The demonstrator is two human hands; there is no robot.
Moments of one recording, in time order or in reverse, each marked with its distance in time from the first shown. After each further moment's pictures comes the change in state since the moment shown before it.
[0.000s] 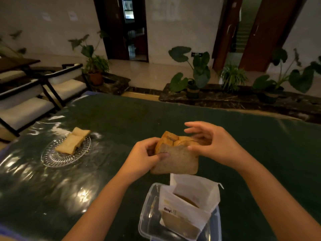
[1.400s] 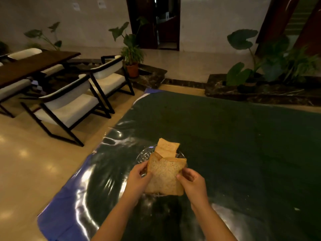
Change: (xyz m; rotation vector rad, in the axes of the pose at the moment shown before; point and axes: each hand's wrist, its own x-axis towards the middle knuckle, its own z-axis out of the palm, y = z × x) left_hand -0.042 -0.236 -0.483 0.016 0.388 -0.508; right_hand 0.310 -0.030 0.528 0.538 0.323 0.574
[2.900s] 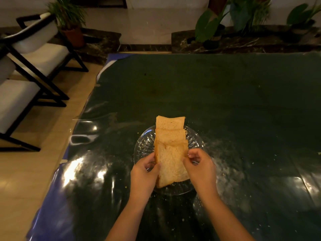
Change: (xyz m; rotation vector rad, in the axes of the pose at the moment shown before) left_hand 0.108 -0.094 -0.024 0.114 -0.193 0.063; right_hand 0.057 0.063 0.097 -0.405 0.507 -0.173
